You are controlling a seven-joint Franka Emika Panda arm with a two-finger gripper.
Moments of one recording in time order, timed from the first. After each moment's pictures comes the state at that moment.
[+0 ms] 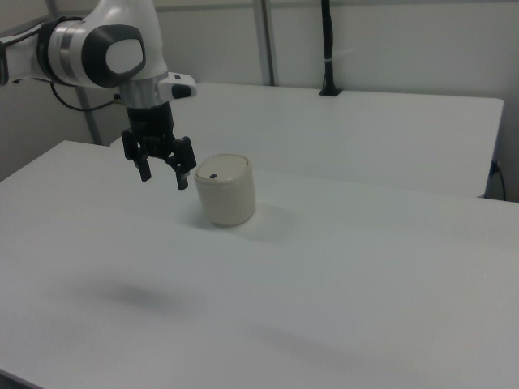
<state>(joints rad) 0.08 0.04 -0.07 -1.72 0.00 1.70 0.00</state>
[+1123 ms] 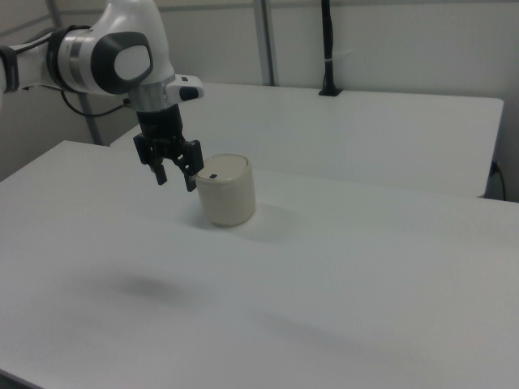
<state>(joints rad) 0.08 0.08 -0.08 -1.72 -0.03 1.78 0.00</state>
